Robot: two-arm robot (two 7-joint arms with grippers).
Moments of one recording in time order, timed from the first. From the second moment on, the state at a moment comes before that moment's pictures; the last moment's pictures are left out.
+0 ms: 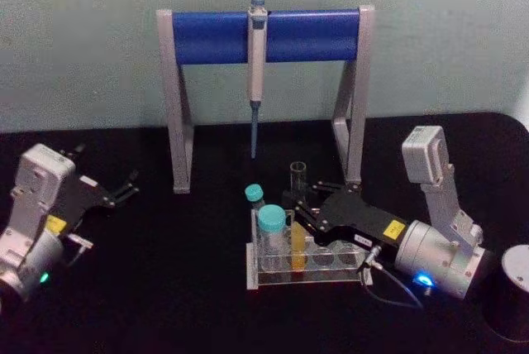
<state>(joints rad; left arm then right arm) -0.20 0.60 0.45 -1.41 -0.25 -0.12 0.03 0.24 0.46 -0.48 -1.49 0.48 0.00 0.53</state>
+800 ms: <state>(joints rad) -0.20 0.60 0.45 -1.41 -0.25 -0.12 0.03 0.24 0.46 -0.48 -1.49 0.48 0.00 0.53</state>
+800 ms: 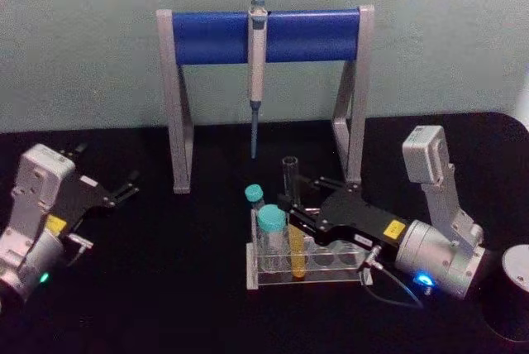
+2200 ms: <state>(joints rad) -0.20 0.60 0.45 -1.41 -0.25 -0.12 0.03 0.15 0.43 -0.34 -1.60 0.49 -0.17 0.42</state>
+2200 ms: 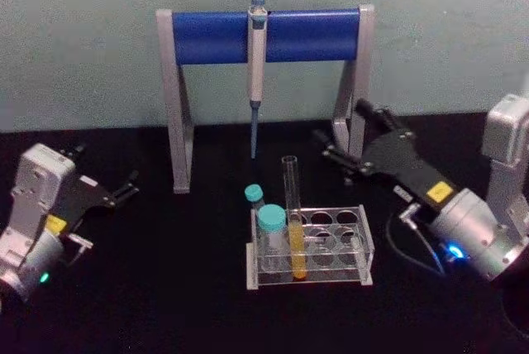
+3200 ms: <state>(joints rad) -0.20 0.60 0.45 -1.41 -0.25 -0.12 0.03 0.03 0.28 -0.22 -1.47 0.19 -0.01 0.01</state>
